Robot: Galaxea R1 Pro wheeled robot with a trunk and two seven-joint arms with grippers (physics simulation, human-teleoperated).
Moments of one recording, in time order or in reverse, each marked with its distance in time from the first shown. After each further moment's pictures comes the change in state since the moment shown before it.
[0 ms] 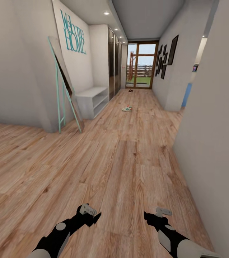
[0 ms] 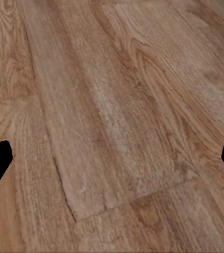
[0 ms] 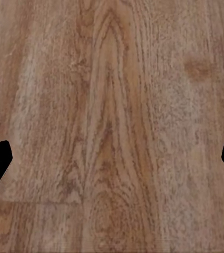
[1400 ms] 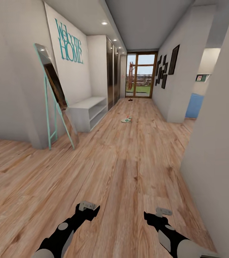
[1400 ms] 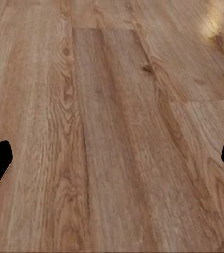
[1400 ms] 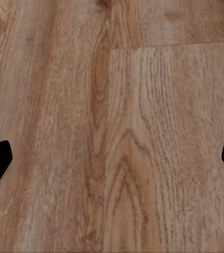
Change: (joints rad) left arm 0.000 -0.029 0.003 -0.001 0.129 -0.001 0.138; right arm 0.000 0.000 0.000 0.000 0.000 0.000 0.002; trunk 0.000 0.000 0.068
